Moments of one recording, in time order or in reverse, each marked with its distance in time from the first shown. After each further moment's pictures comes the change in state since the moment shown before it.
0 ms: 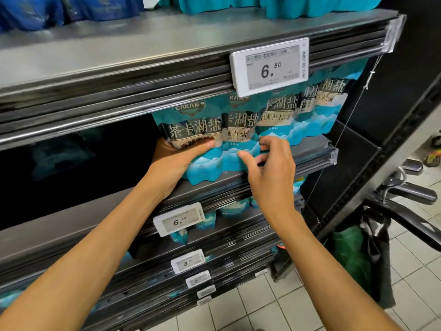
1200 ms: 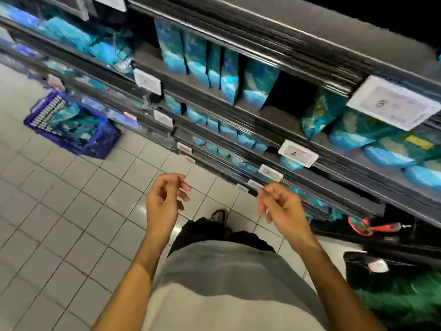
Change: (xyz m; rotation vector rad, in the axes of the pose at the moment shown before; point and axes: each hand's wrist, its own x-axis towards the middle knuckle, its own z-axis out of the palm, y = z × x) left_hand -0.354 -0.248 -0.102 0.013 1.081 -0.199; right_hand -0.253 0.025 0.036 0.505 -1.414 0.481
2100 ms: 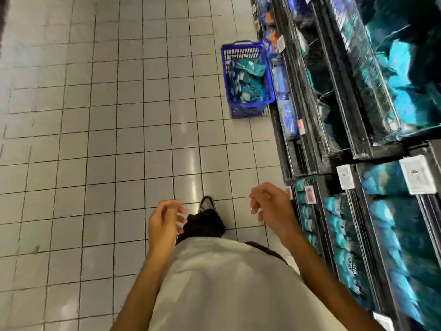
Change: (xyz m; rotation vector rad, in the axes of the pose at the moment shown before) left_hand -0.064 -0.136 -0.287 -0.370 0.962 -0.495; right_hand 0.085 -0.014 0.415 -0.533 -0.819 0.115
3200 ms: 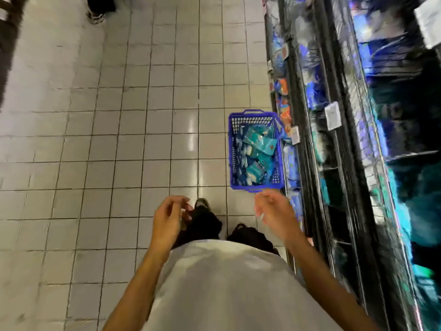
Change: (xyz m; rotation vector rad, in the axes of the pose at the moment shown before) left_hand 0.383 0.321 0.194 0.083 -0.036 -0.015; right_hand 0.461 -0.271 -0.053 -0.046 -0.017 0.083
